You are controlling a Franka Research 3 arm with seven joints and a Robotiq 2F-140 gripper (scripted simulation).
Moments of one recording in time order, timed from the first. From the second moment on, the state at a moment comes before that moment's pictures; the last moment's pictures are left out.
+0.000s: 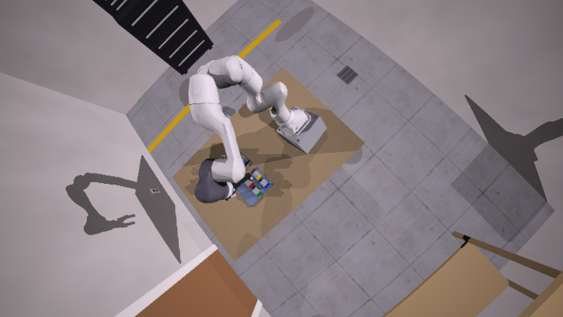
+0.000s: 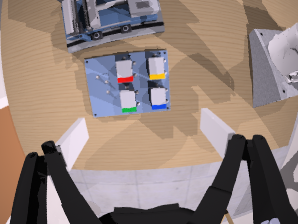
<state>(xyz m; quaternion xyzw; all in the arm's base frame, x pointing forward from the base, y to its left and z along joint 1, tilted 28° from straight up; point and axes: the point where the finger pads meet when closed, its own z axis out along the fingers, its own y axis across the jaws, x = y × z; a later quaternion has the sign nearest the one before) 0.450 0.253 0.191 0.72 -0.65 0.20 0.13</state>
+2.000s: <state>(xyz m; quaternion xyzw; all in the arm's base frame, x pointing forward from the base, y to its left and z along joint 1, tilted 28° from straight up) 0.465 0.283 0.178 0.72 -0.65 0.20 0.13</state>
